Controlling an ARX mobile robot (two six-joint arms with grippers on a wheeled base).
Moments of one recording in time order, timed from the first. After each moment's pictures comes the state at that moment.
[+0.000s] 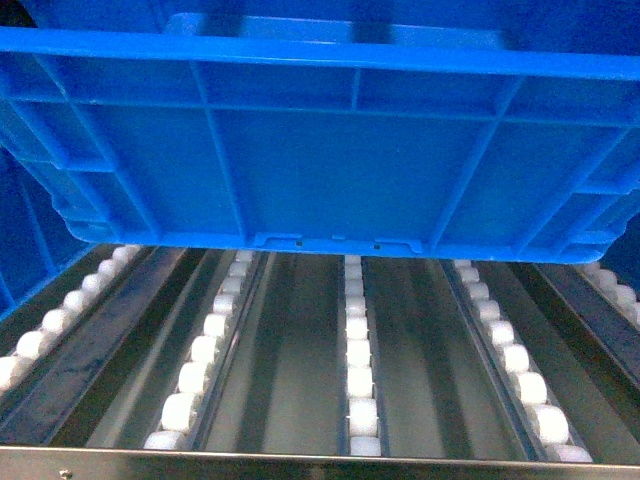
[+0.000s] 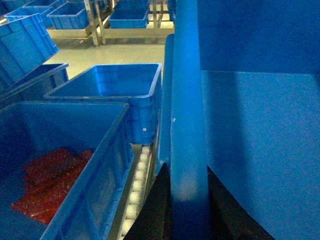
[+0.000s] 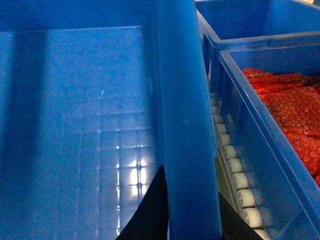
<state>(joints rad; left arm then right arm) -0.23 1.36 0.80 0.49 -0.27 0.00 0.18 1.46 0.95 0.18 0.25 0.18</state>
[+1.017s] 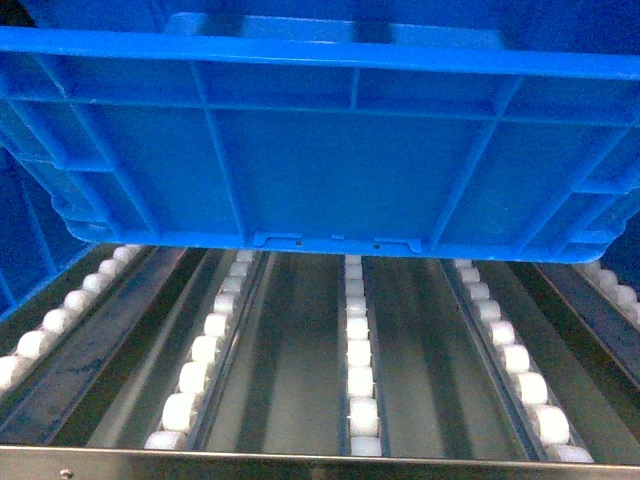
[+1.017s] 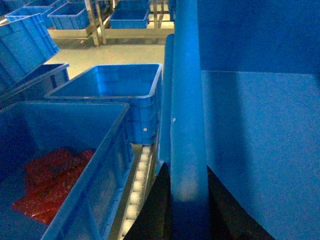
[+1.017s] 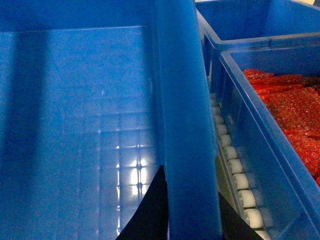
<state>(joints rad) -0.23 1.36 0.80 0.49 -0.27 0.00 0.18 1.46 0.95 0.18 0.25 0.18</state>
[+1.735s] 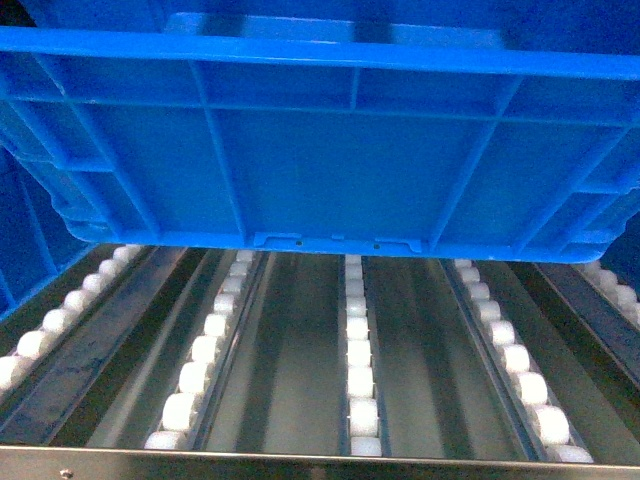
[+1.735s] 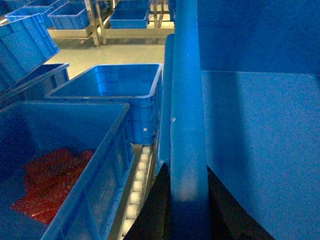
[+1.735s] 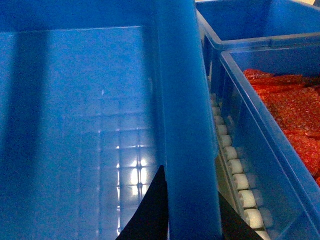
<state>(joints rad) -0.23 1.36 0.80 0.49 -0.27 0.00 0.18 1.46 0.95 0.18 0.25 0.18</state>
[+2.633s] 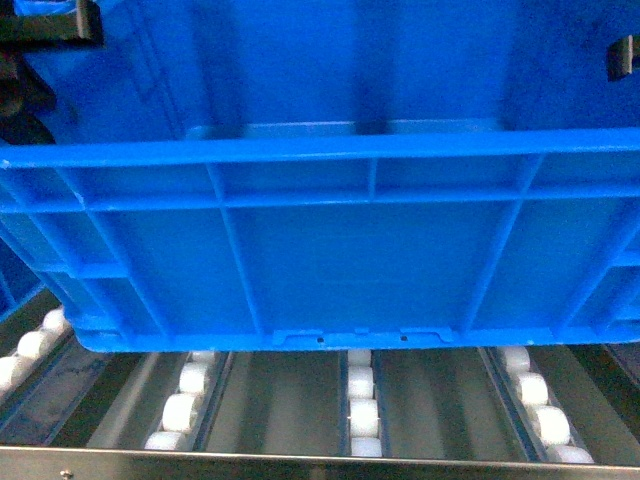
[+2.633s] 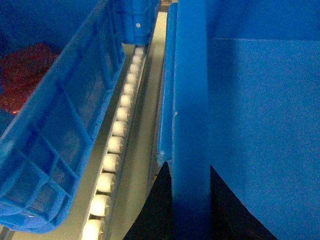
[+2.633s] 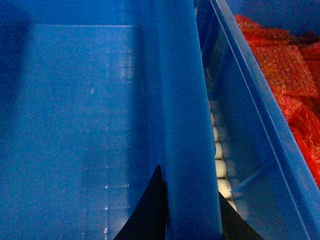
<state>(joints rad) -0.25 1.39 0.92 -0.05 -0.26 -0.17 0.19 1.49 1.00 -0.07 0.34 0.08</state>
